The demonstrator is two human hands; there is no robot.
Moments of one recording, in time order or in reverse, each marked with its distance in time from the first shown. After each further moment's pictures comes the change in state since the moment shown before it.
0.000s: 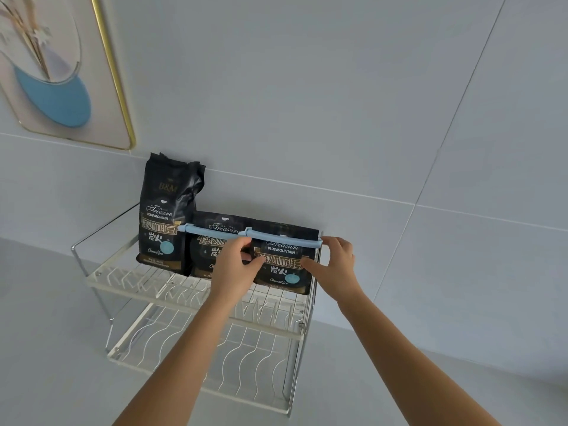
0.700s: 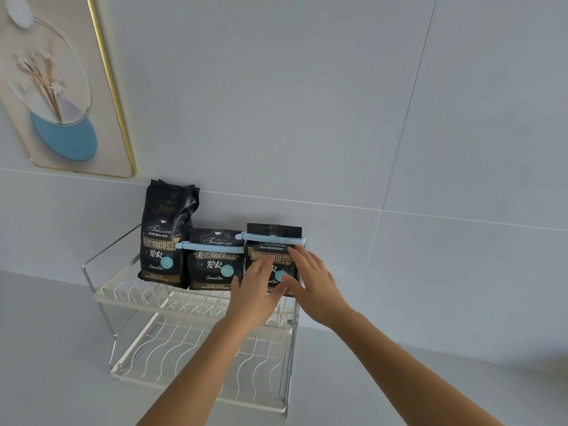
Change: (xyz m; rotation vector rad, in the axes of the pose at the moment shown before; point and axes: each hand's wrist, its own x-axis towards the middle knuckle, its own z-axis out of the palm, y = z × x) left_hand -0.046 0.032 0.017 0.487 -0.294 0.170; right_hand -0.052 -0.006 -0.012 -0.326 -0.143 -0.342
